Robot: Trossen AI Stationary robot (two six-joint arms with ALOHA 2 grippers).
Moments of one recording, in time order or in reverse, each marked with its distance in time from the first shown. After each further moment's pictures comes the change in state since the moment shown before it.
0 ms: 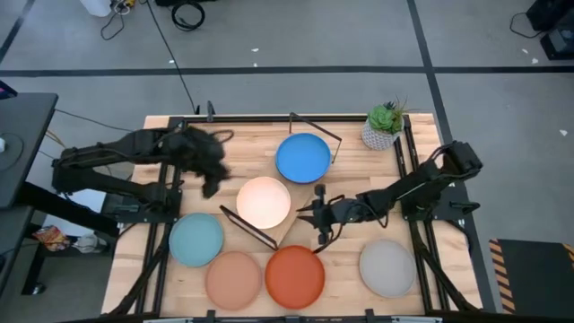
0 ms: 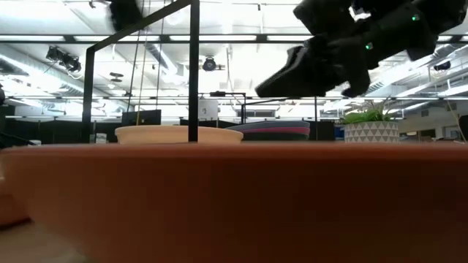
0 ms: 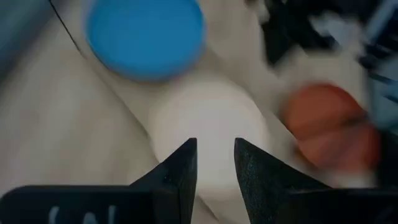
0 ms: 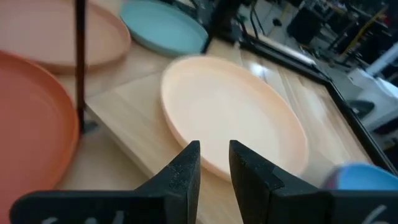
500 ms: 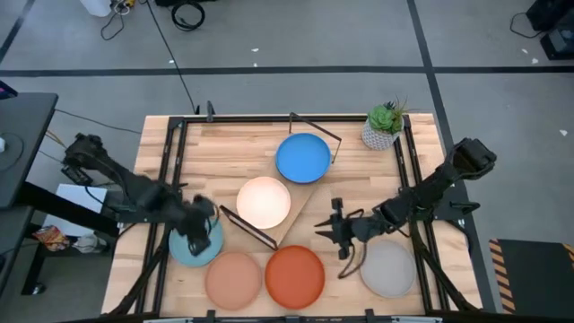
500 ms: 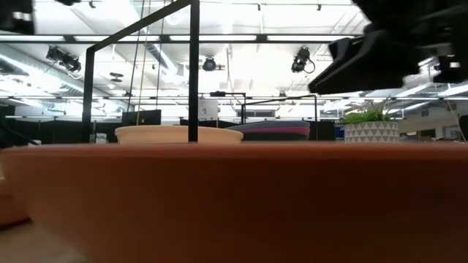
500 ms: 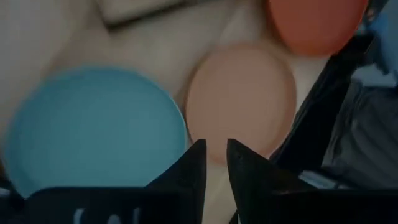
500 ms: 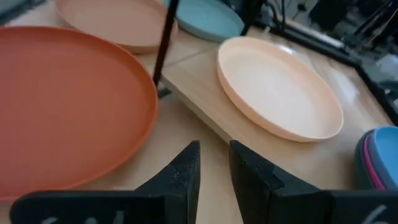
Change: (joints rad) left arm -0.677 0.063 -0.191 -0.040 -0.037 -0.949; right arm 0.202 -0.130 -0.109 -0.114 0.119 0.167
